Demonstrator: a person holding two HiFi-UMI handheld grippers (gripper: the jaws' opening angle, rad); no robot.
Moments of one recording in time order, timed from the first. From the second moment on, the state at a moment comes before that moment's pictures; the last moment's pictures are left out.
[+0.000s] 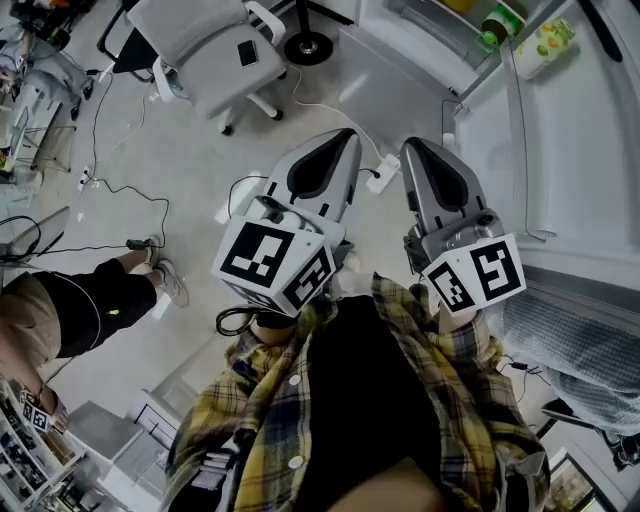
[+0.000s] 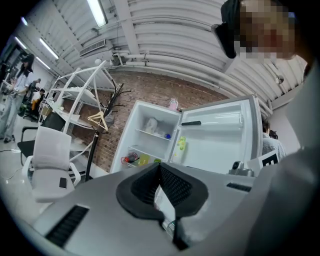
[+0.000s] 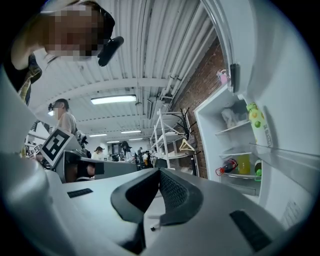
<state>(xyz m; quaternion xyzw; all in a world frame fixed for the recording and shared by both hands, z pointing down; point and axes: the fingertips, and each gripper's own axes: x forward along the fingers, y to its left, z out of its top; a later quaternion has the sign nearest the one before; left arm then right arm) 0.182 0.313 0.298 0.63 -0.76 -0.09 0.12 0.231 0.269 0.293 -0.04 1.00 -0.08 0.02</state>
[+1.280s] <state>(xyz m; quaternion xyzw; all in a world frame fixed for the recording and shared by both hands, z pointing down) -0.049 0.222 0.315 0.73 -0.66 -0.06 0.17 0.010 0.199 0.323 -0.18 0.98 -0.13 -0.02</state>
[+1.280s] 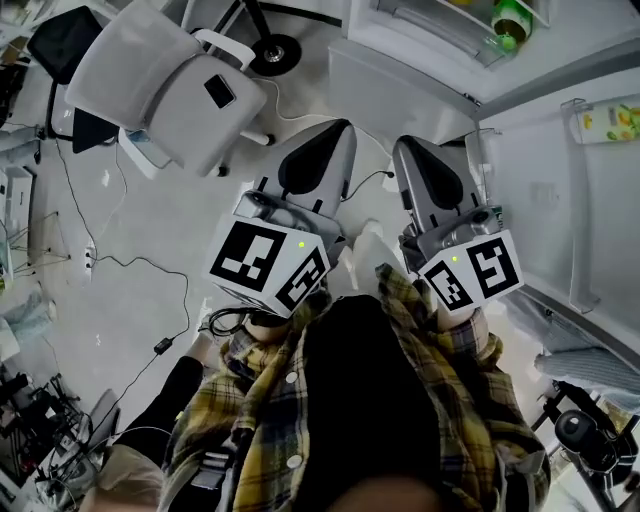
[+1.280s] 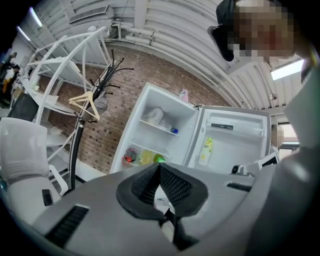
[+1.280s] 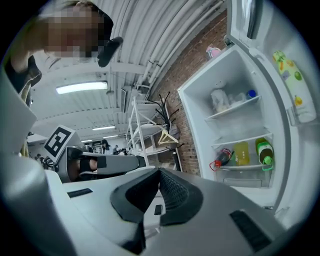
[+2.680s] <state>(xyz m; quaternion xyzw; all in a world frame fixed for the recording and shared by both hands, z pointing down) -0.047 0.057 0.284 0.74 -0.65 -0.08 0.13 0.034 0.027 0.296 -0.21 0.97 -0.12 0.03</state>
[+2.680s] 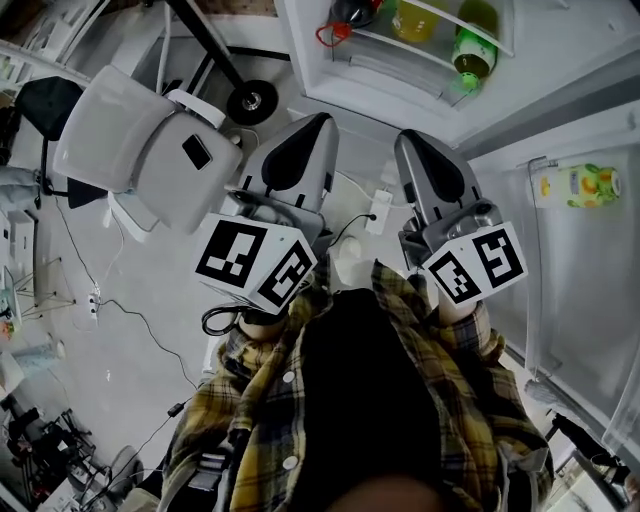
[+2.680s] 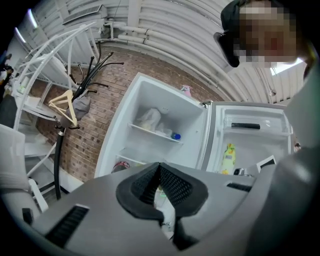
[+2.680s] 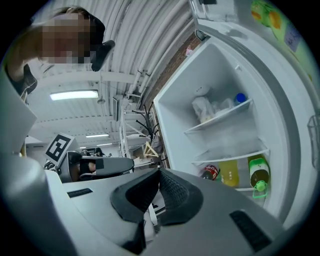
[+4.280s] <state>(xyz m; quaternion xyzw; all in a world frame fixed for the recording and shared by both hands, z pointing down) -0.122 -0.125 0.304 0.91 -0.38 -0.02 0.18 -0.042 -0.123 0.308 -0.50 0.85 -0.16 0.06</state>
